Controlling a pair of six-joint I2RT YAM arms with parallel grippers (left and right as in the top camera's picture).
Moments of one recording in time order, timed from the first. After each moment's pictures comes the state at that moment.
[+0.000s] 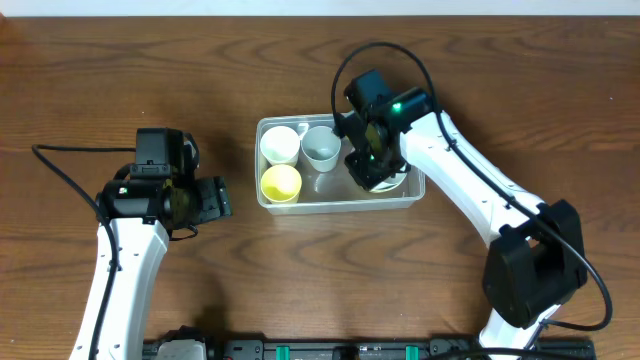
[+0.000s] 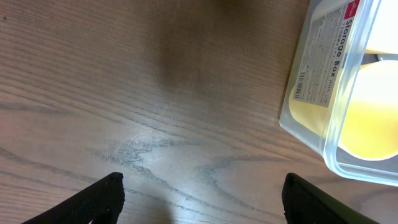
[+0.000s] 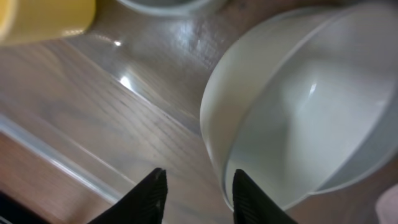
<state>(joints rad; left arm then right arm) 0.01 1.23 0.99 -1.02 0.06 -0.25 0.54 1.89 1.55 -1.12 -0.13 -0.07</state>
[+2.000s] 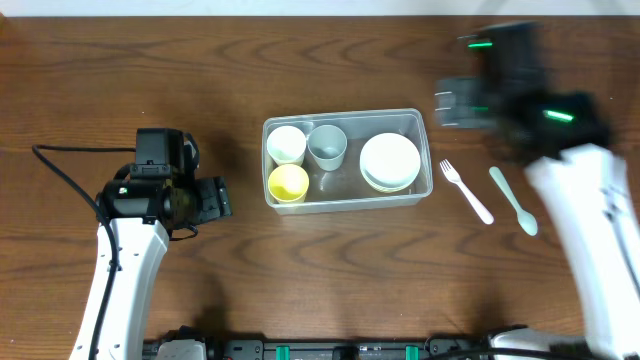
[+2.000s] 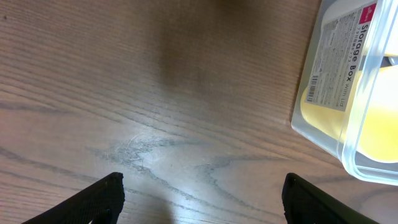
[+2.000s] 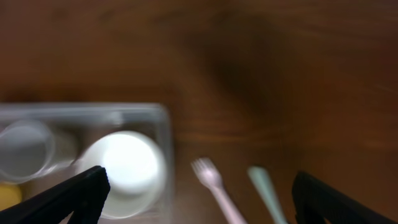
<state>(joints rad) 0.01 1.23 0.99 -1.02 0.06 -0.25 0.20 1.48 1.65 -1.08 0.22 0.21</state>
